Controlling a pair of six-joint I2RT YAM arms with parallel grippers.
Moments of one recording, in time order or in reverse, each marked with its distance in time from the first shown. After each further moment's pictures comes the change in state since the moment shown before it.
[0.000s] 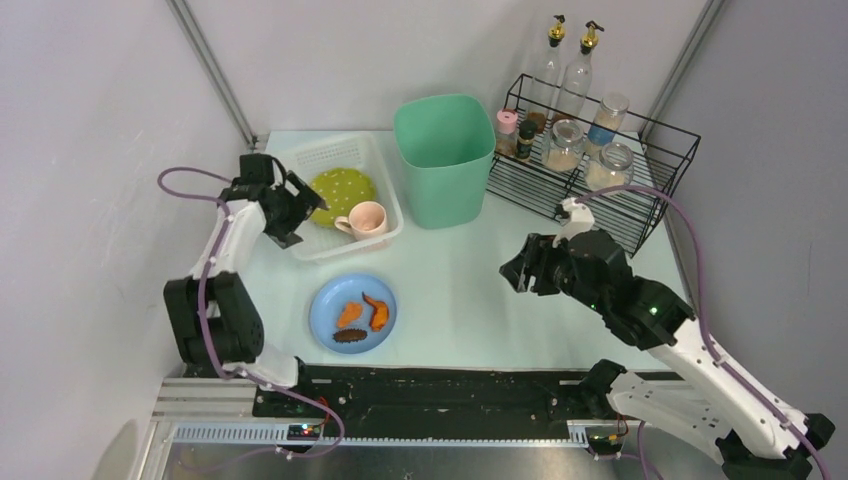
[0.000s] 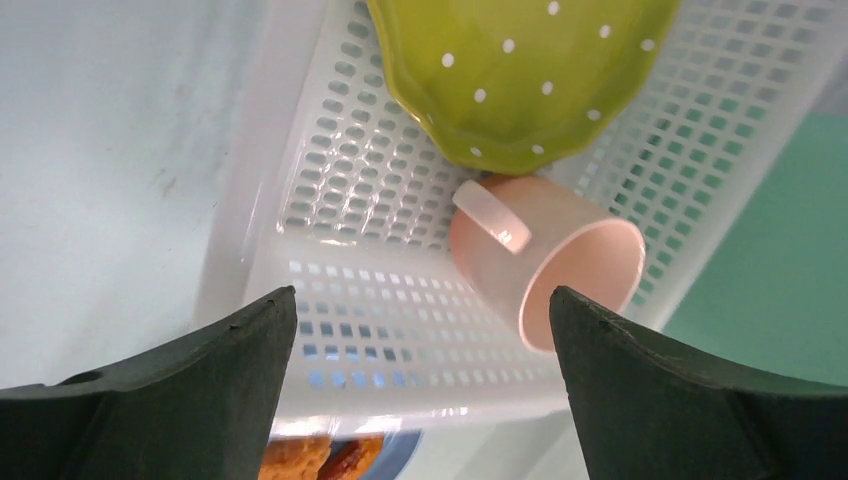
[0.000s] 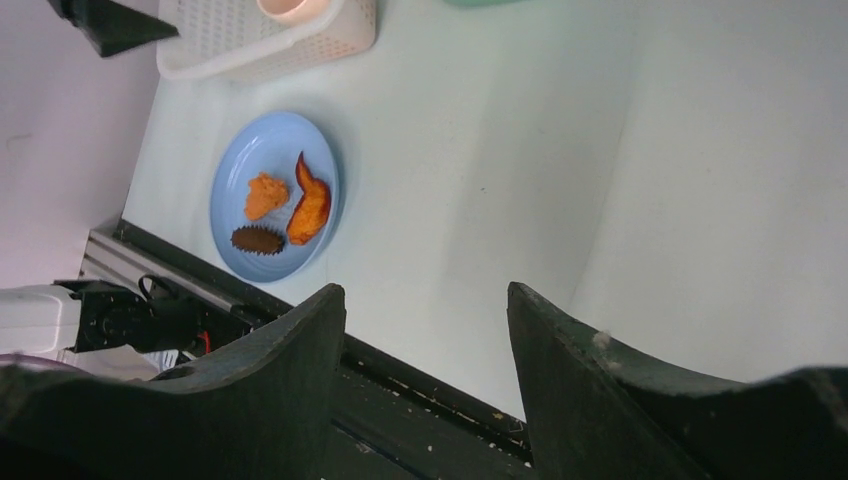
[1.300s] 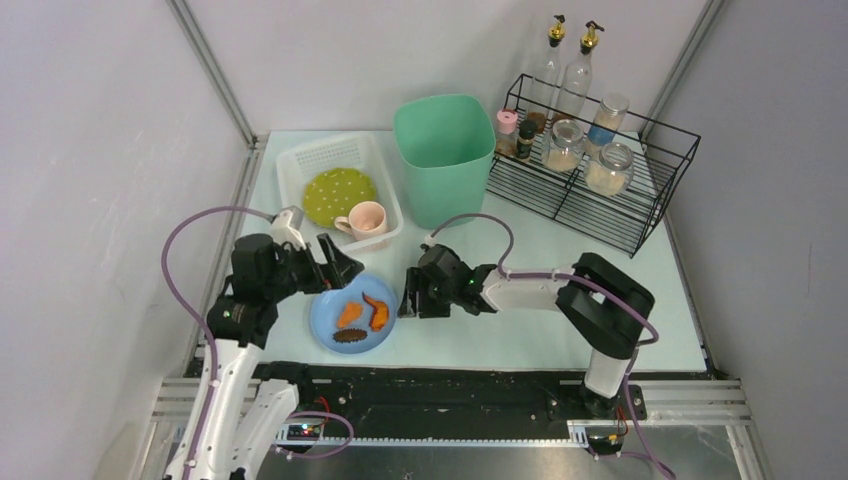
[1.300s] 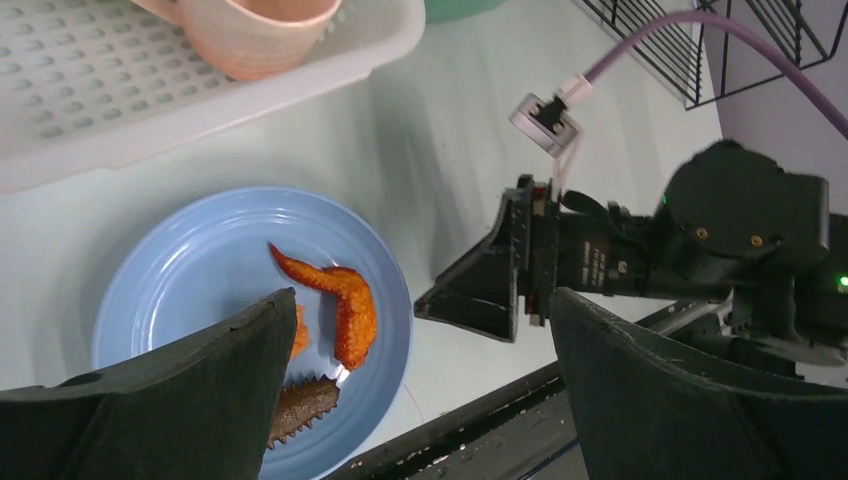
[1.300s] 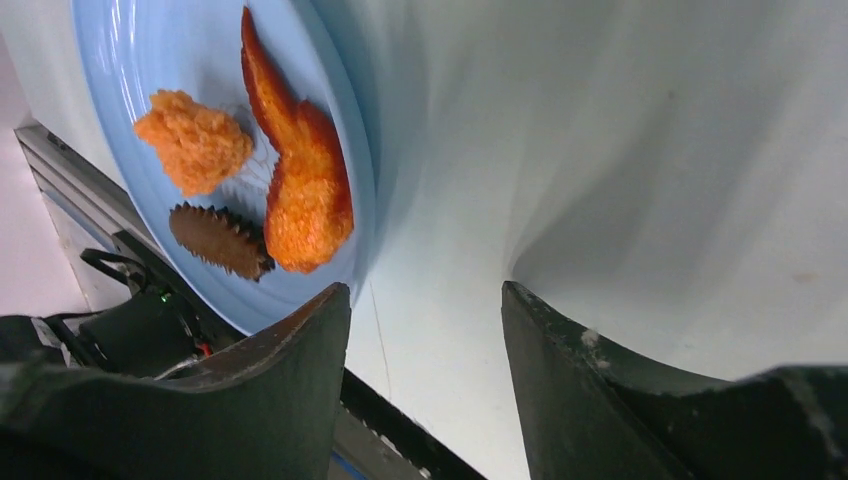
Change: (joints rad) left arm -0.205 -0.926 -0.476 0.042 0.282 0.358; right arm 0.246 1.023 0.005 0.666 -0.256 0.327
